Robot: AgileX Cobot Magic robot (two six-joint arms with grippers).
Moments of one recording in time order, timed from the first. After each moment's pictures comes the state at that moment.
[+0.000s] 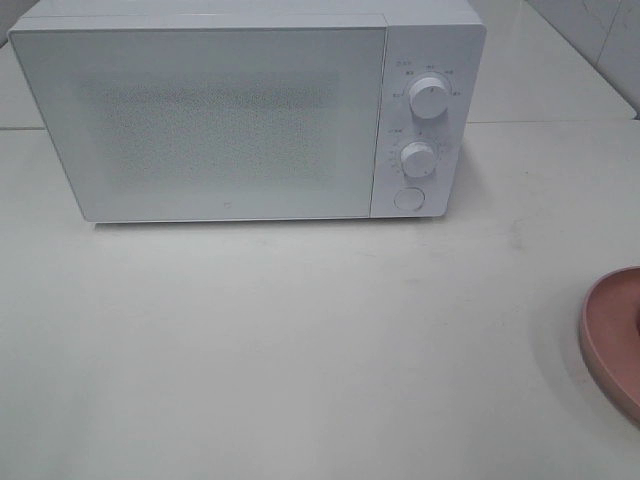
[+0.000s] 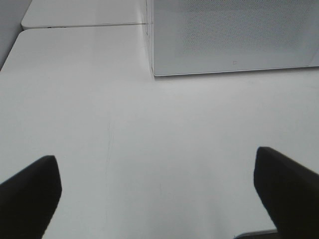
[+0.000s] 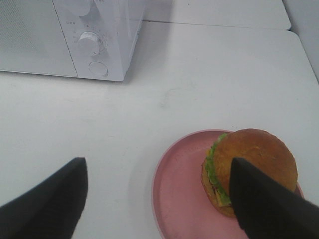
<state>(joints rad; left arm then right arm) 0.02 0.00 -0.52 -0.14 1.08 0.09 0.14 0.30 -0.52 -0.06 0.77 0.05</state>
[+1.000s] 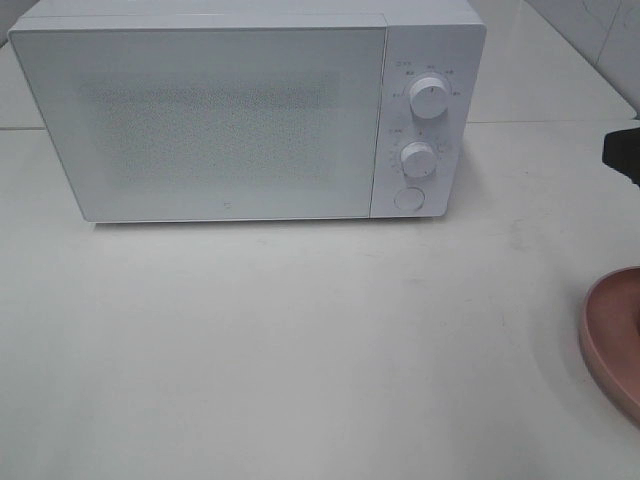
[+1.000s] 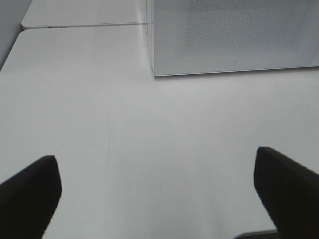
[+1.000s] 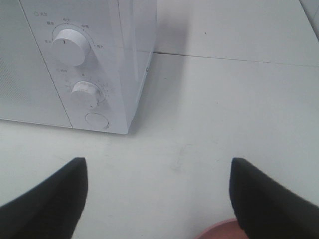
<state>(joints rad) 0.02 0.00 -0.52 -0.14 1.08 0.09 0.14 0.86 -0.47 -0.06 0.09 0.05</state>
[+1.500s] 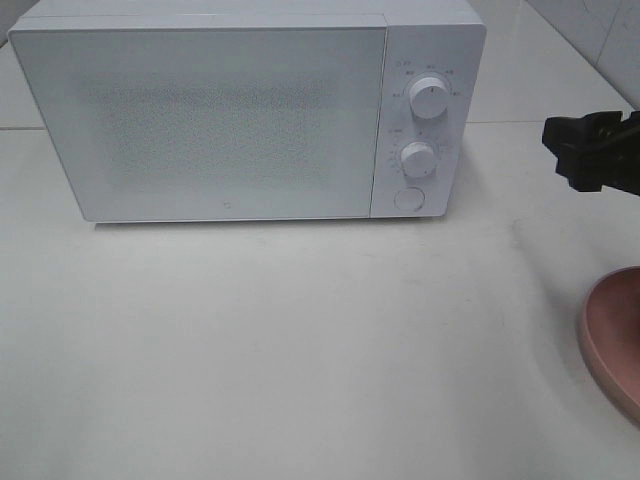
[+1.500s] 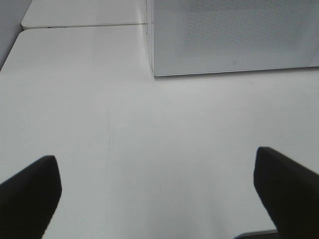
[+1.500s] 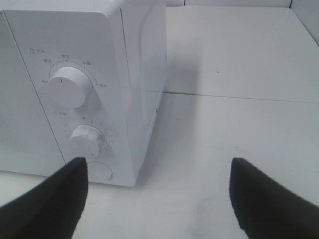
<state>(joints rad) 0.02 0.00 -0.52 -0.14 1.08 0.09 0.14 1.17 -0.37 -0.05 -0.50 0.08</state>
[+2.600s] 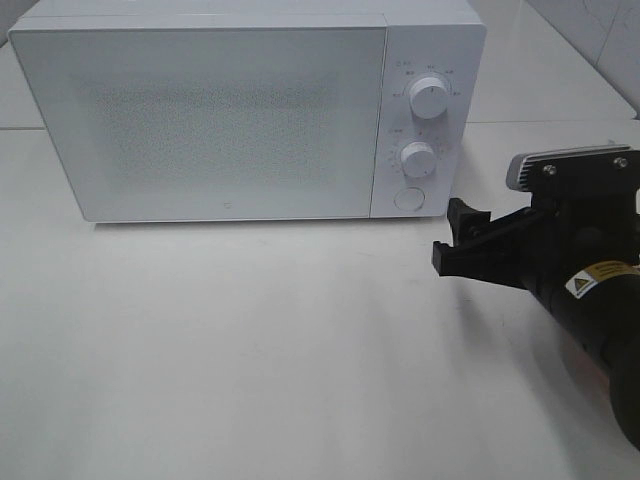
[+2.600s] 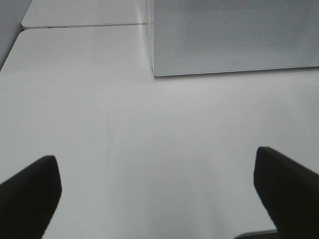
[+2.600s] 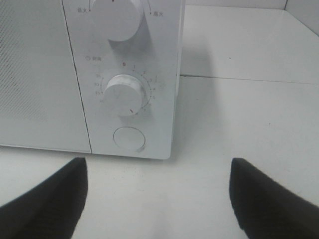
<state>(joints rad) 0.02 0.00 -0.52 -0.14 1.08 0.09 0.72 1.68 -0.28 0.69 -1.20 -0.22</state>
